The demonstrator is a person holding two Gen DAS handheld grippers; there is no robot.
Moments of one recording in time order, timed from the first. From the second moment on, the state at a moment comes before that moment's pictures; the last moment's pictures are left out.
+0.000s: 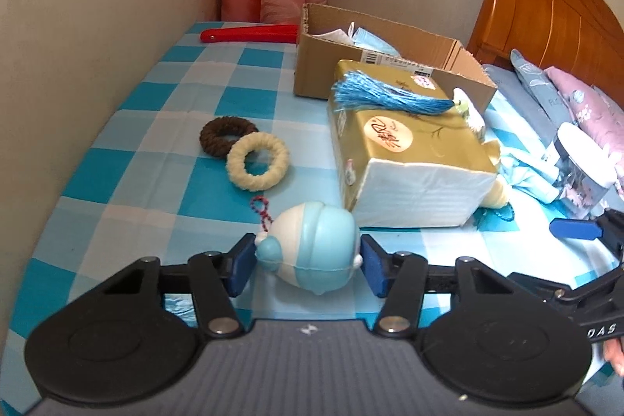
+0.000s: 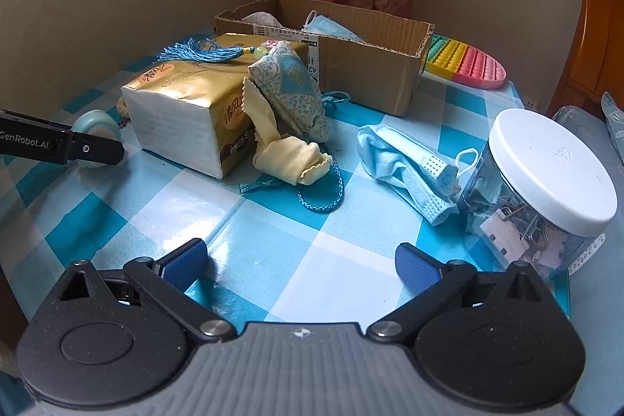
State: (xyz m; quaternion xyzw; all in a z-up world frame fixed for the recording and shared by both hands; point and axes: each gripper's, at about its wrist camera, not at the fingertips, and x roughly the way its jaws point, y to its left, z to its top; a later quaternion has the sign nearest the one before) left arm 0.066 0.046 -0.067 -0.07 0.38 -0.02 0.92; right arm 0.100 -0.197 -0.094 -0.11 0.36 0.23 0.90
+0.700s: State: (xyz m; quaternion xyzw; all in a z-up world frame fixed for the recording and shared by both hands) left arm 0.063 0.053 -0.069 -0.06 0.38 0.00 0.92; right arm 0.130 -0.174 -0.076 -0.17 0.35 0.26 0.88
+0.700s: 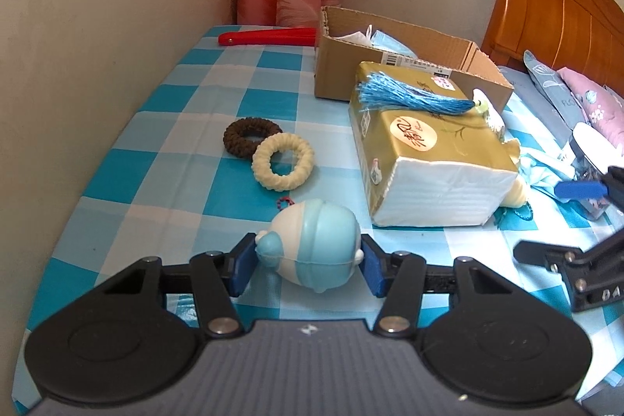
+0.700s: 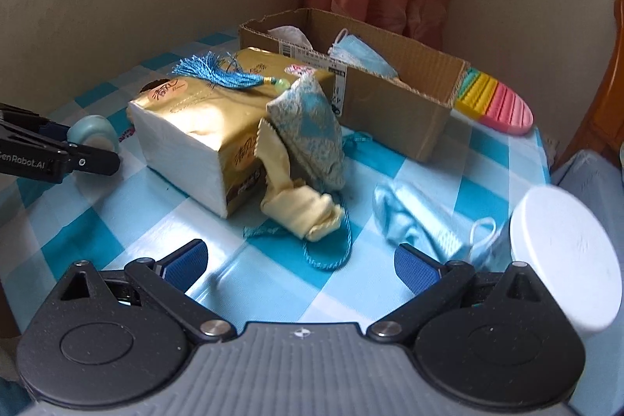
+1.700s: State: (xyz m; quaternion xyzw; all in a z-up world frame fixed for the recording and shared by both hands) left arm 0.062 0.053 -0.066 -0.06 0.38 0.00 0.92; right arm 0.136 -0.162 -0.057 -0.19 0.35 0.29 0.87
